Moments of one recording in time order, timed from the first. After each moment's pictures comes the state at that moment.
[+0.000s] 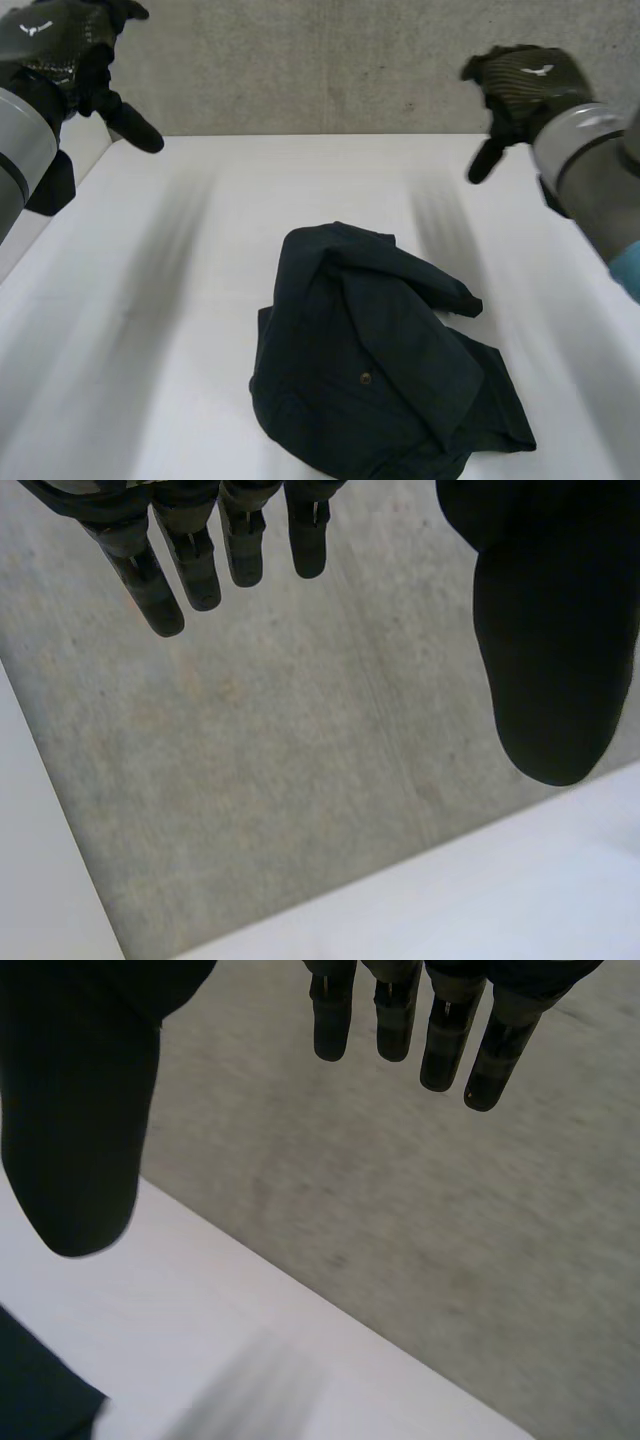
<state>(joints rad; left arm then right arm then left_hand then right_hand) 4.32 -1.60 -1.30 2.99 -1.68 3.18 2.00 -1.27 1.11 0.19 1.64 2.94 0.19 0.20 0.21 0.20 0.05 0.21 0.23 0.21 0.24 0.07</state>
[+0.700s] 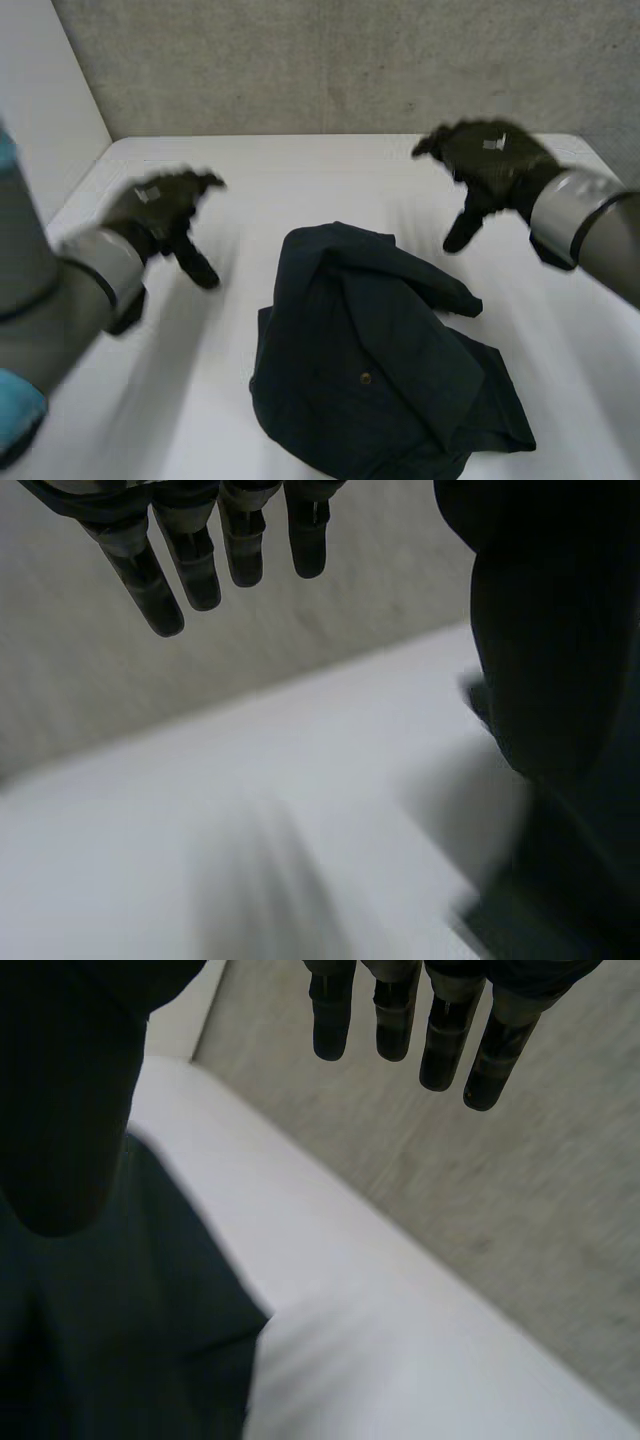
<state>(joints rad) 4.24 -1.74 -1.54 2.97 -1.65 3.13 1.91 -1.33 1.35 0.21 1.27 2.82 0.19 0.20 0.21 0.20 0.05 0.21 0.23 0.21 0.24 0.07</state>
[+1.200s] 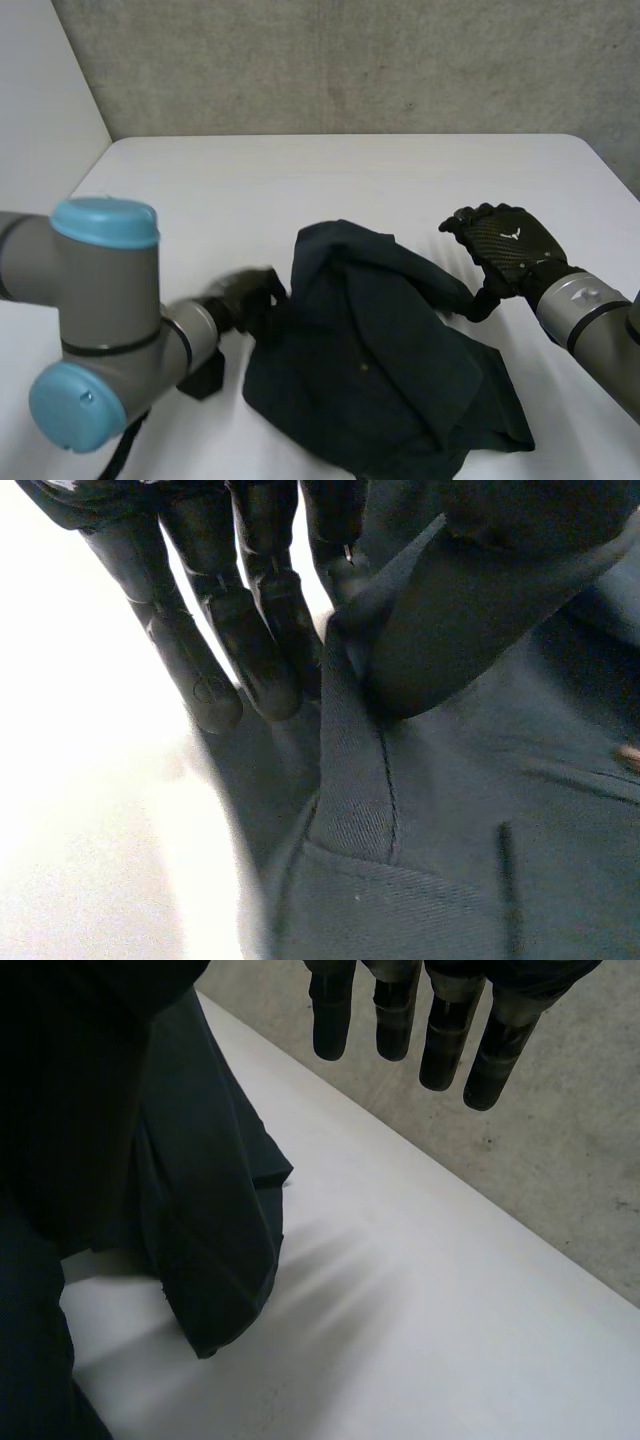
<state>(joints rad) 4.19 -2.02 -1.53 3.02 -1.50 2.85 1.81 -1.36 1.80 -0.17 1.26 2.78 1.12 1.19 1.19 1.20 0.97 0.21 0.23 0.21 0.24 0.07</state>
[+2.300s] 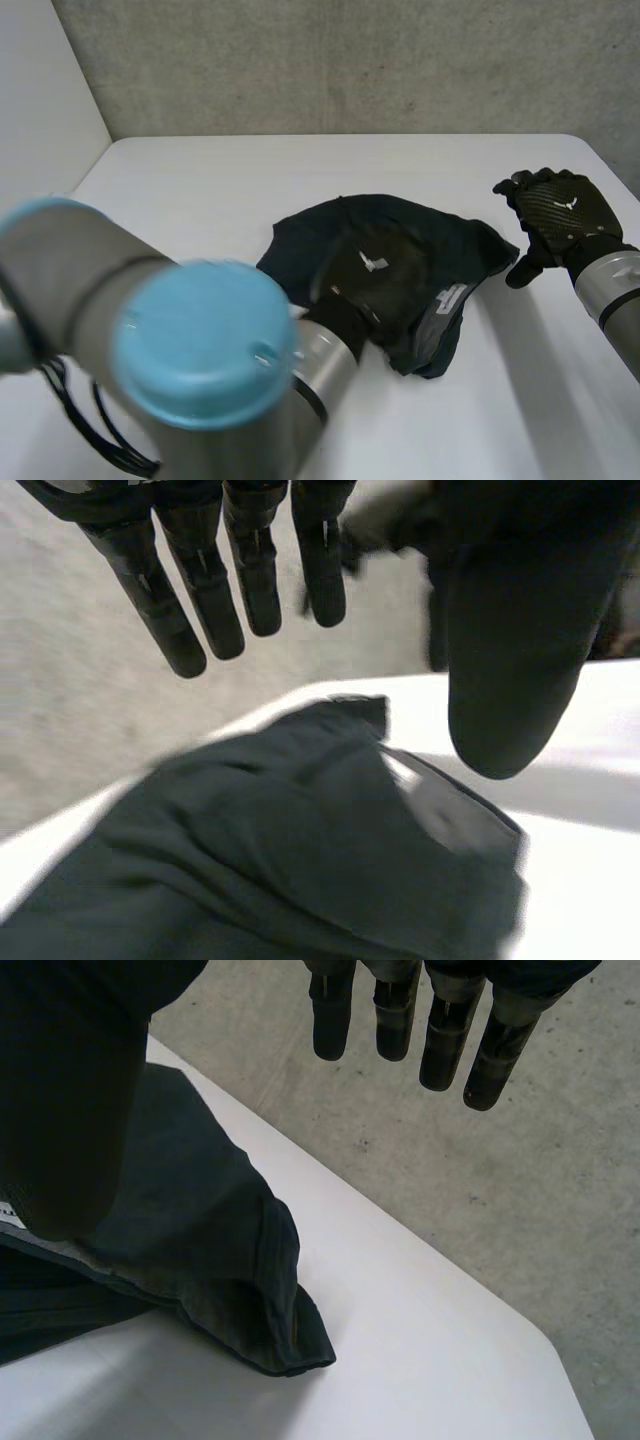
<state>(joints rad) 3.75 -1.97 -1.40 3.25 -1.69 3.17 1.74 -1.43 1.83 -0.26 1.37 2.80 0.45 0.45 0.45 0.44 0.26 0.21 0.23 0.21 0.24 0.07</state>
